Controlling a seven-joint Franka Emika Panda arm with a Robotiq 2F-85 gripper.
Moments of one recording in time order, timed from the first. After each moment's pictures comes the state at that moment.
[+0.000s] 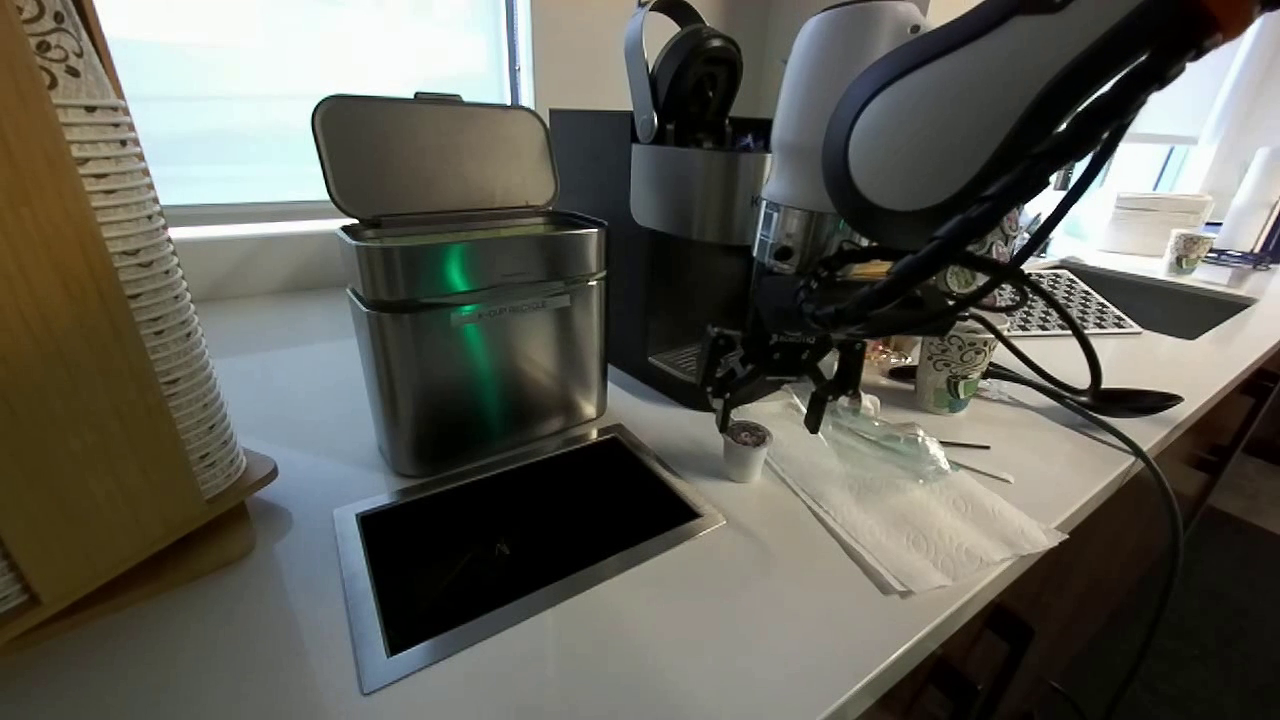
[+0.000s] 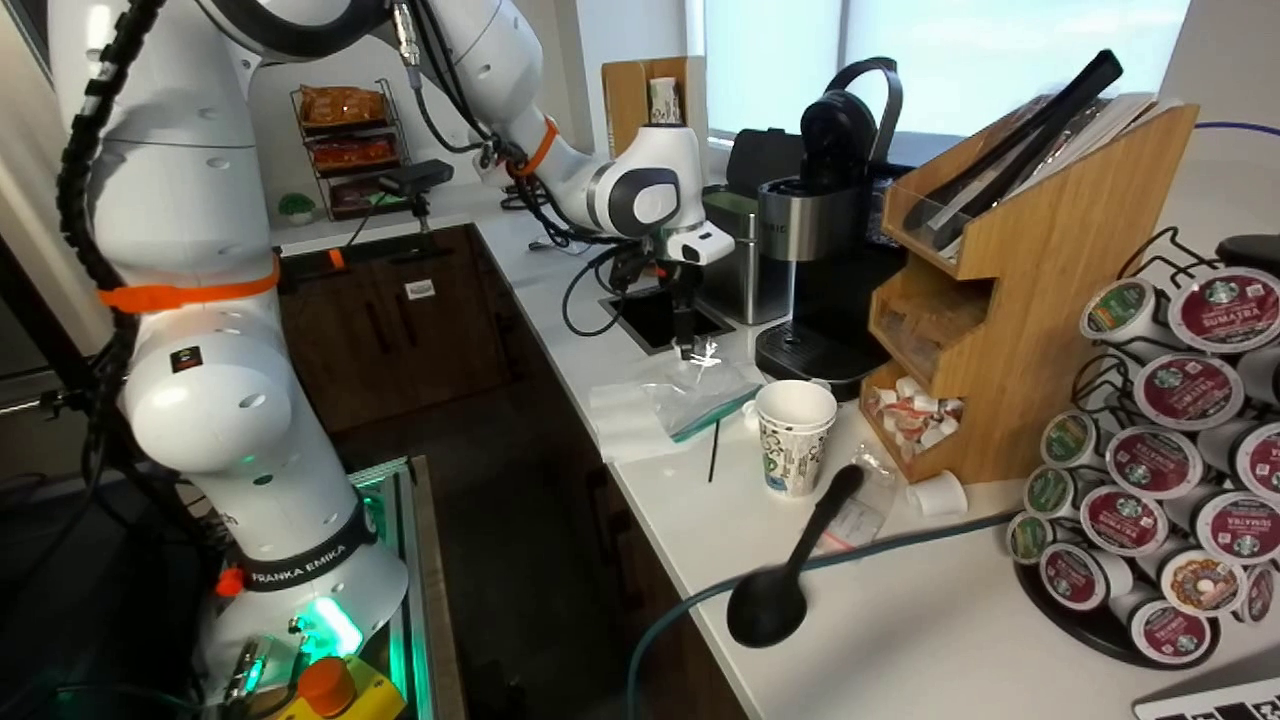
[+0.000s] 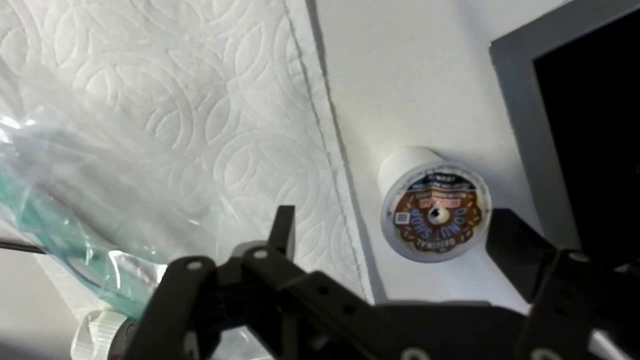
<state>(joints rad) 0.20 0.22 0.04 -2.20 -0.06 2.49 0.77</state>
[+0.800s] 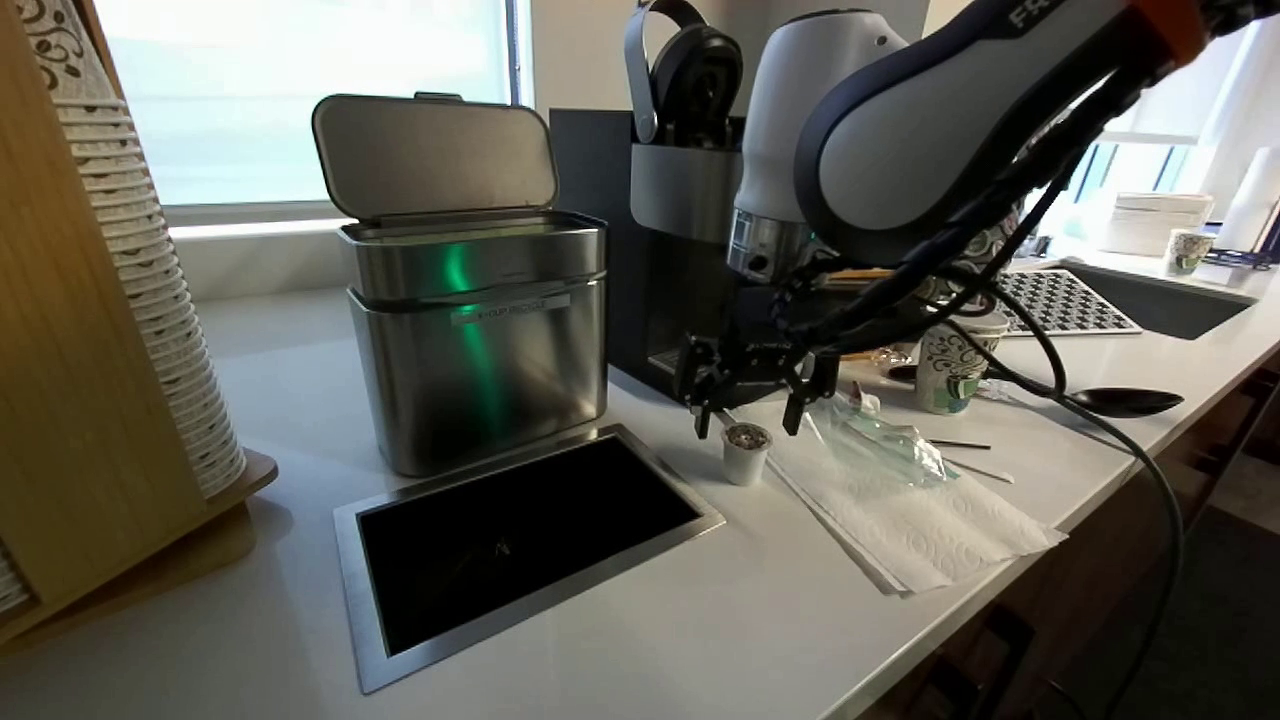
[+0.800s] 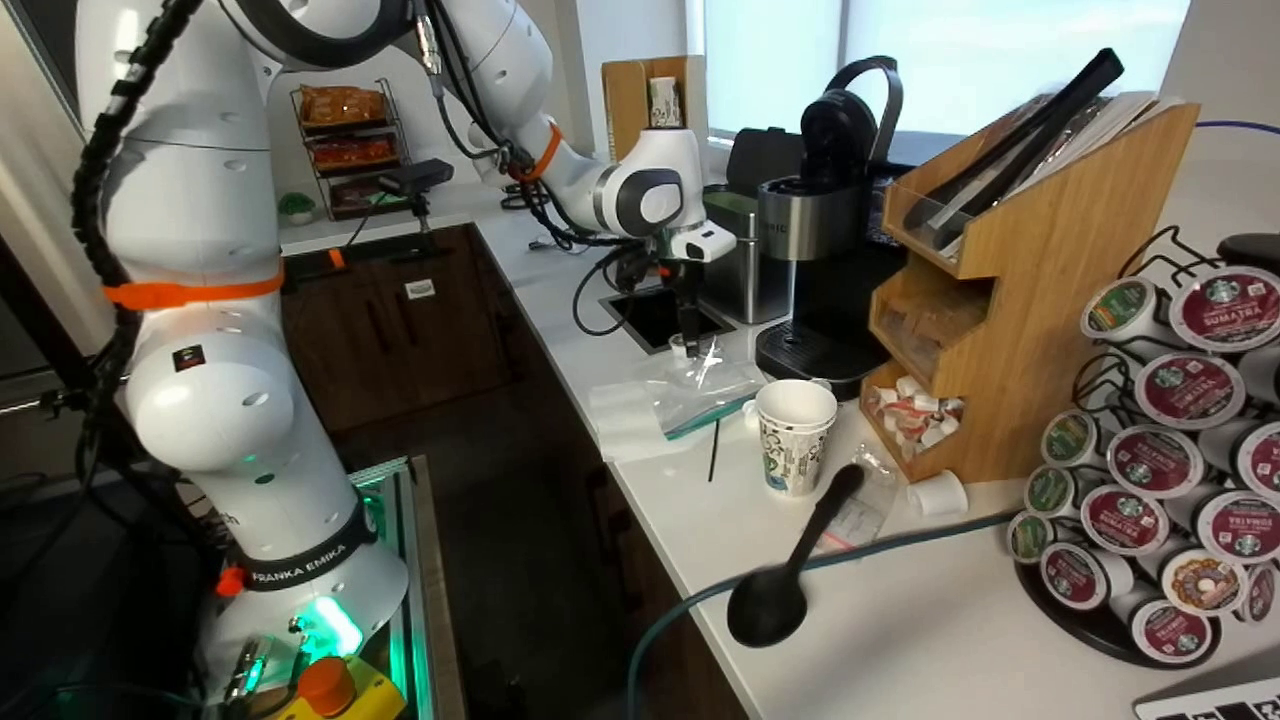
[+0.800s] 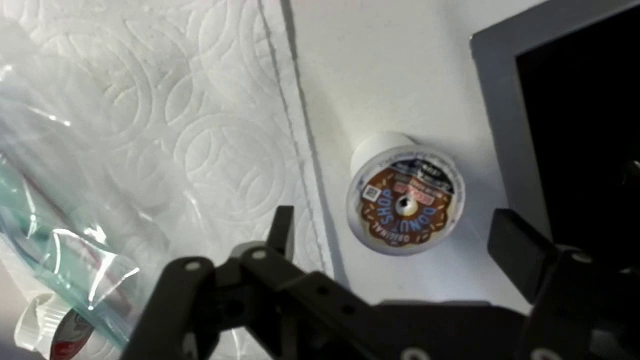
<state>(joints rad) 0.22 0.27 0.05 -2.14 -0.09 2.49 0.76</state>
